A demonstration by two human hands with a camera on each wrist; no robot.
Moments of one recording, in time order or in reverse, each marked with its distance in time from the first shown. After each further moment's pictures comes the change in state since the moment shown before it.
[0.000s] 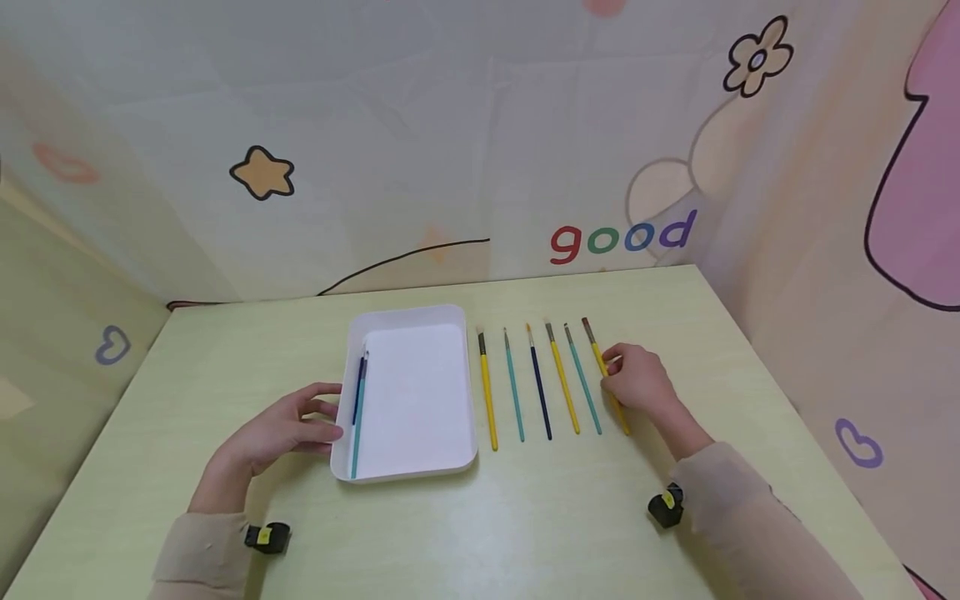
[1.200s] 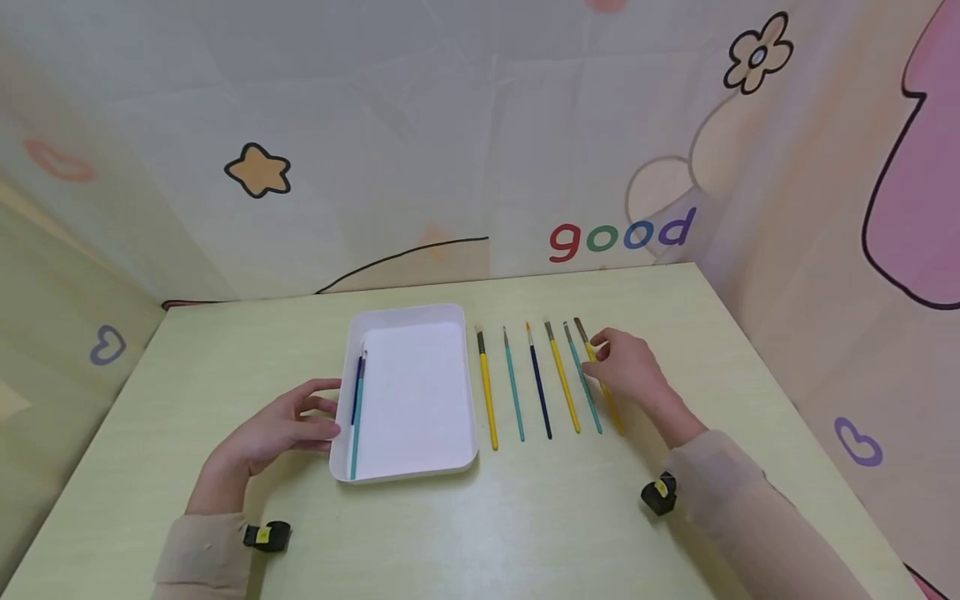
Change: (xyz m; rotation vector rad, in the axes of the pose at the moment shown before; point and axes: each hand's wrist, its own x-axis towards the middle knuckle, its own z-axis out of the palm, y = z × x) left_hand 0.003 -0.004 -0.003 0.025 -0.017 0.062; right_hand 0.009 -0.022 -0.002 -0.110 0.006 -0.008
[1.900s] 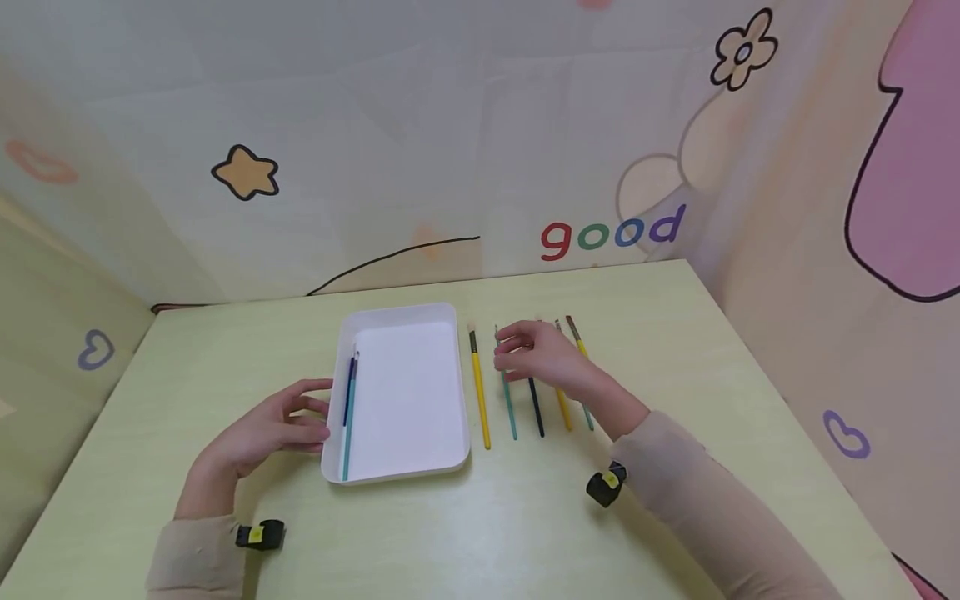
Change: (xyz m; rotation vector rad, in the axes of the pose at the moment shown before) left_hand -0.003 0.004 -0.001 -0.011 -0.017 0.021; right_hand -0.002 -0.077 0.022 0.592 -0.315 -0.171
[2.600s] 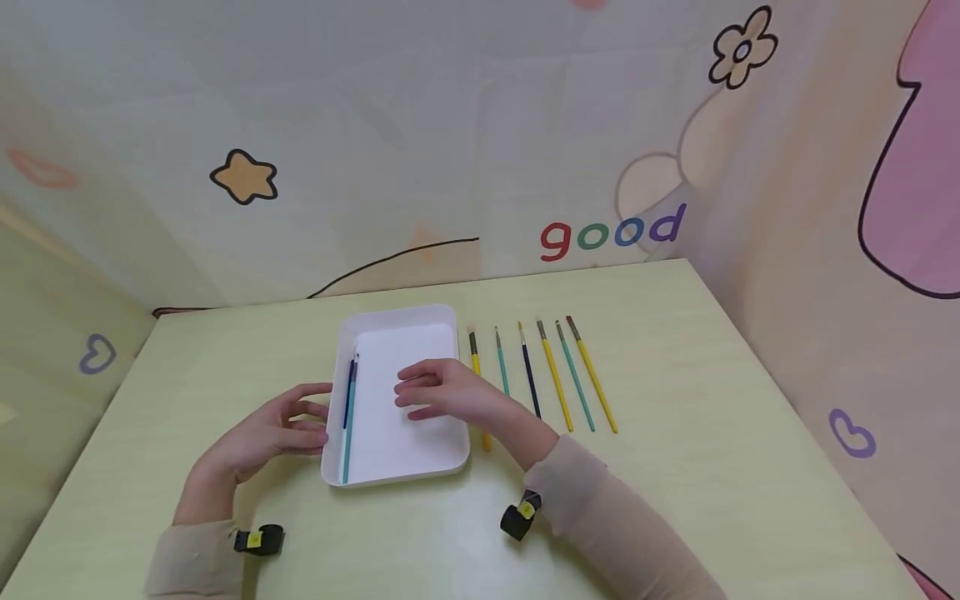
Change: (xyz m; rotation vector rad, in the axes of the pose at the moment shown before) left_hand -0.002 -0.001 -0.001 -0.024 -0.015 -0.003; right_hand 0.026 -0.016 0.102 0.315 -0.289 -0.012
